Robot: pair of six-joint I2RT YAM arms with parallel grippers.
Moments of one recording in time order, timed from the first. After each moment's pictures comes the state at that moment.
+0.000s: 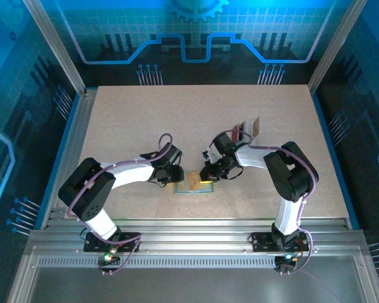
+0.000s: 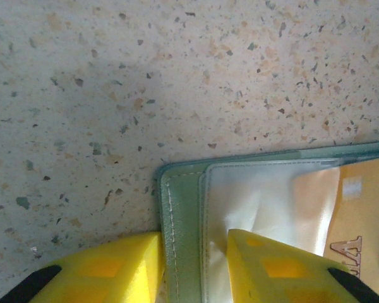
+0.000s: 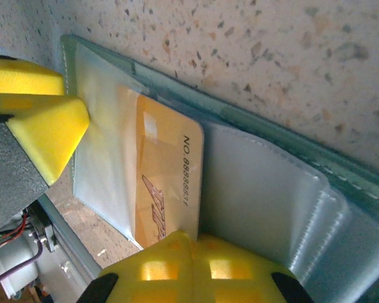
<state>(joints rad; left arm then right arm) -0.62 1.65 0.81 -0.33 0.07 -0.75 0.54 1.85 0.98 -0.38 -0.66 0.45</state>
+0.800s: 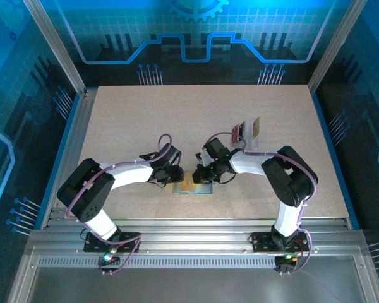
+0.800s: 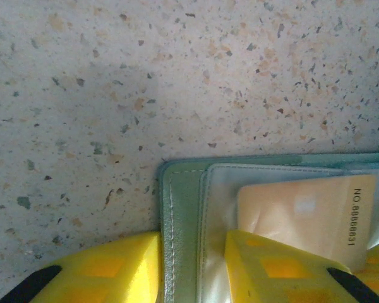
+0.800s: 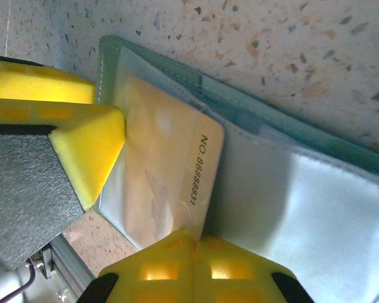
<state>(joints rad) -0.62 1.64 0.80 -0.30 0.07 -0.75 0.66 1.82 0.95 -0.25 -0.57 0.60</state>
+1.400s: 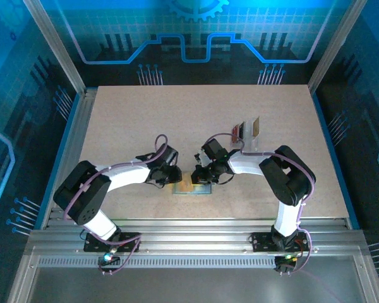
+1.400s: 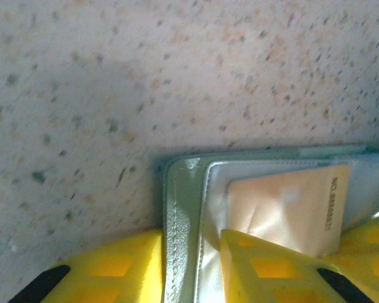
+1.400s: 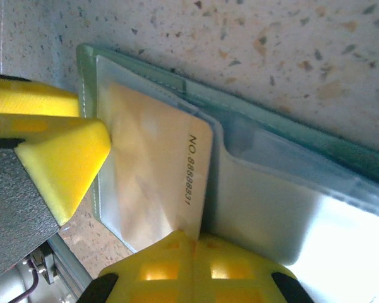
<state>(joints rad) -0.59 1.58 0.76 -0.32 0.13 -0.77 0.67 1.84 0.95 -0.23 -0.57 0.62</state>
